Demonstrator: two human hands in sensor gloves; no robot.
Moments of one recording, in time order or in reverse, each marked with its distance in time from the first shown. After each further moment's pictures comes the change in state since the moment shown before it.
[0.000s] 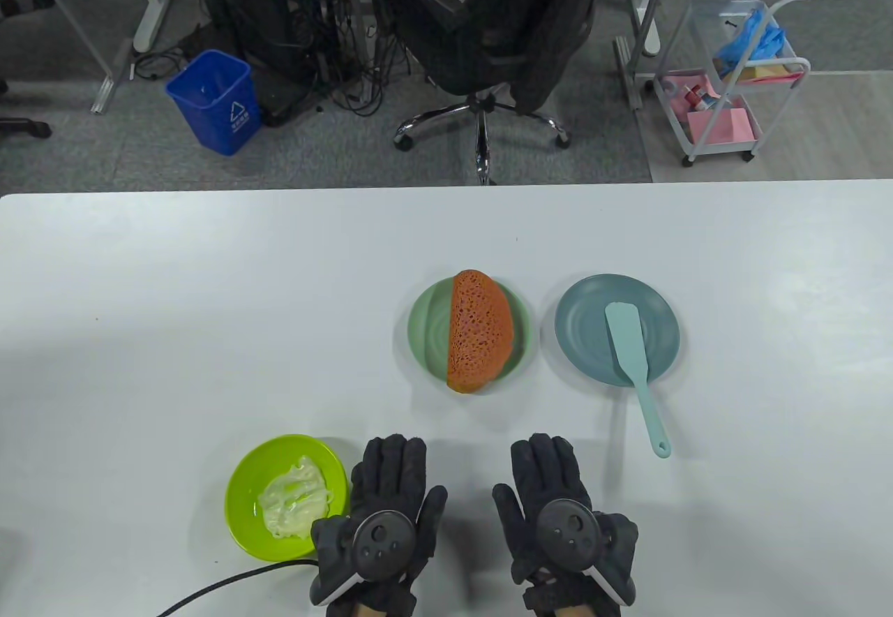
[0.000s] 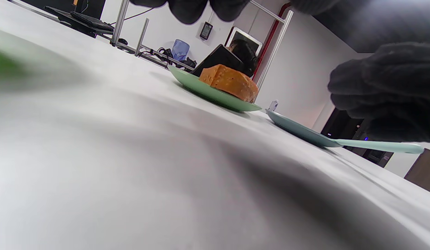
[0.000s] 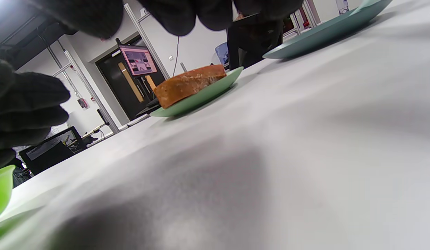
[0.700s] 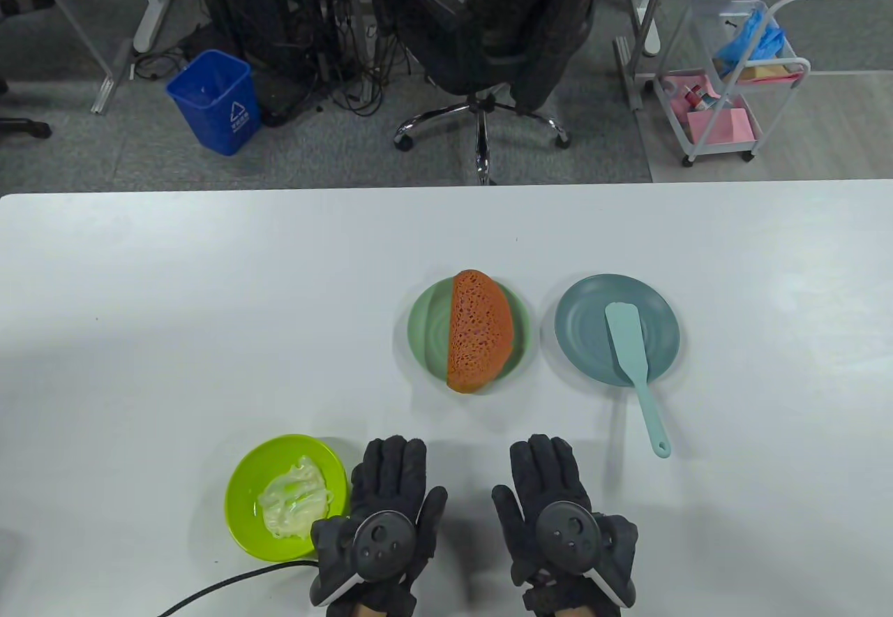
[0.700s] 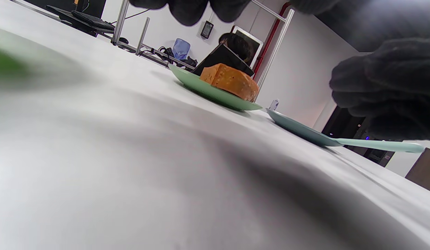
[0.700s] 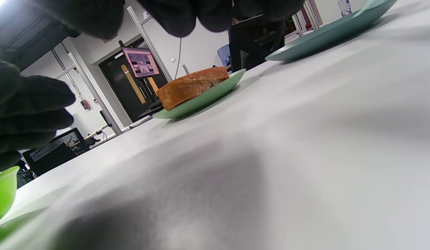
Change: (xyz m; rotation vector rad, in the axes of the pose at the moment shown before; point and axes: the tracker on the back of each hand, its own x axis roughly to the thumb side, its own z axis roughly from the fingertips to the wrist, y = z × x) left_hand 0.000 0.000 -0.001 -0.001 0.006 0.004; right_hand 0.000 0.000 0.001 -0.008 -0.011 -0.002
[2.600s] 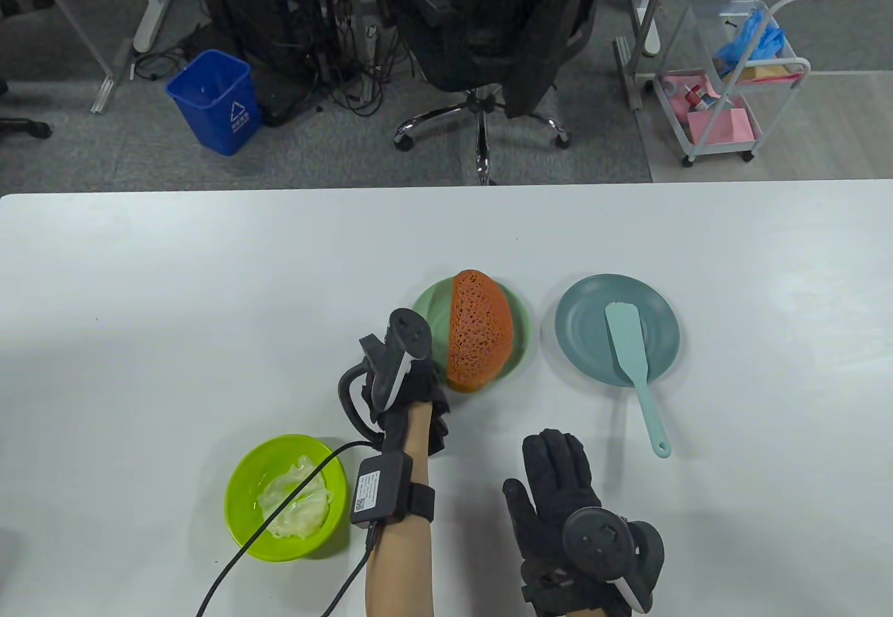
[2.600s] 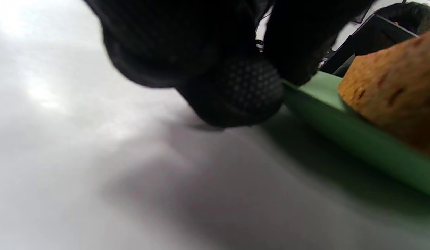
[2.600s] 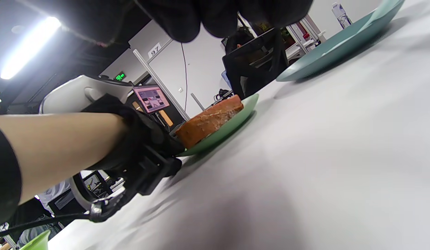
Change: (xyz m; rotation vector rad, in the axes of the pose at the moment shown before) left_hand -0.045 0.008 -0.197 0.012 0.667 -0.067; right_hand -0.009 -0.015 0.003 -0.111 -0.014 -0.173
